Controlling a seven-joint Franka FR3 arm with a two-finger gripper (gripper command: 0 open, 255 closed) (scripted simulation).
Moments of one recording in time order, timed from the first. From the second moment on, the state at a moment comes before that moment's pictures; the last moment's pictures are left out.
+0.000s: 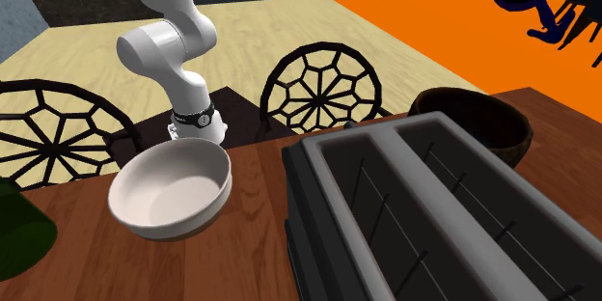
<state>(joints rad) 0.17 0.30 0.18 -1.01 -0.15 1.70 0.57</state>
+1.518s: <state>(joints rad) 0.14 0.15 0.17 -1.53 -0.13 2.07 0.60</state>
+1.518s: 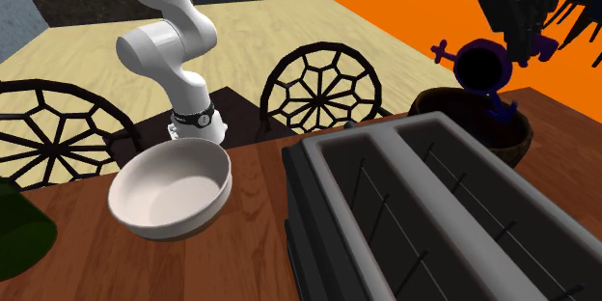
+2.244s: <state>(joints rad) 0.14 0.15 0.17 -1.53 -0.13 2.08 0.60</state>
